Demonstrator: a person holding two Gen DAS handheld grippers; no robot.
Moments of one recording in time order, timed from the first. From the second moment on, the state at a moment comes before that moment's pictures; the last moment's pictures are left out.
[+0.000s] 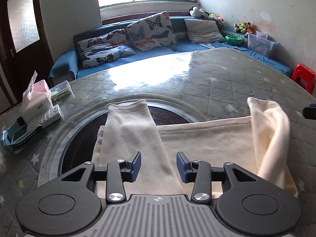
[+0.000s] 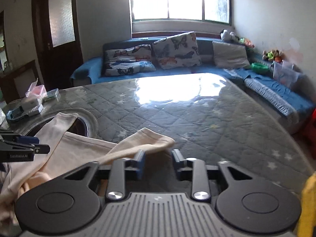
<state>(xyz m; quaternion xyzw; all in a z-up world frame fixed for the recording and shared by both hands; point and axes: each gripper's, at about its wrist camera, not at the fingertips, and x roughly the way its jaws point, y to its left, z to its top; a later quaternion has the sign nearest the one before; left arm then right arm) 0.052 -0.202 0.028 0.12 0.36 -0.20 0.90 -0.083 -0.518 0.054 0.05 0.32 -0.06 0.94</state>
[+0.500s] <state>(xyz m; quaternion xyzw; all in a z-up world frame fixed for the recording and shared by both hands) 0.124 -0.216 0.021 0.06 0.37 -0.18 0.91 -0.047 -0.521 0.022 0.07 0.35 -0.06 0.93</state>
